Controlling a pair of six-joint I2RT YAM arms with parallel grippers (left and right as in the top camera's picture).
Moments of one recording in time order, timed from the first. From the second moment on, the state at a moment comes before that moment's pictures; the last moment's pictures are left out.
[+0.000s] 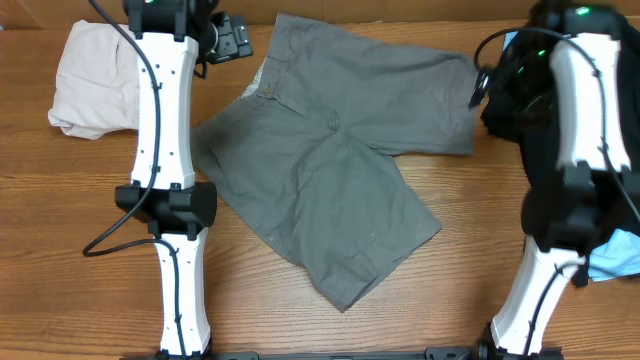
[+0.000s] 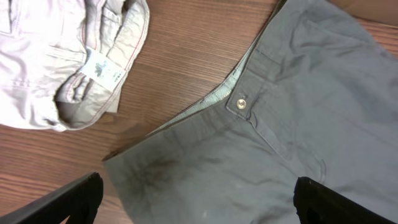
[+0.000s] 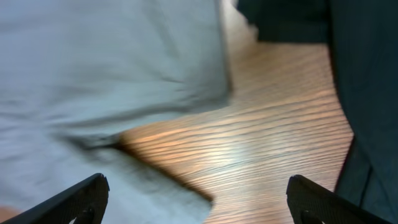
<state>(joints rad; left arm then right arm) -0.10 2.46 2.98 -1.64 -0.06 -0.37 -0.14 2.22 2.34 -1.63 -0.18 0.22</state>
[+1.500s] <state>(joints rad) -0.14 2.40 2.99 -1.66 0.09 -0.37 0.13 1.56 0.80 -0.69 -0.19 0.33</state>
